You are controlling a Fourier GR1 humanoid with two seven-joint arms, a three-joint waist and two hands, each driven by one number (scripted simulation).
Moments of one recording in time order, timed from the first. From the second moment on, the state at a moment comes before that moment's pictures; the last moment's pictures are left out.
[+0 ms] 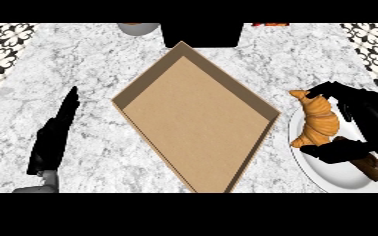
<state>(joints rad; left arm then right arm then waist) 0.00 0.20 0.05 -1.54 -0.18 0.06 0.09 -0.11 -0.54 0.04 -1.76 0.55 0.12 -0.04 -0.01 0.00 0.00</state>
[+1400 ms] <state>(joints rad) 0.01 0.18 0.06 -1.56 -0.20 0.02 0.08 -0.70 -0.07 0.31 -1.52 0.64 0.19 0.41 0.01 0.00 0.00</state>
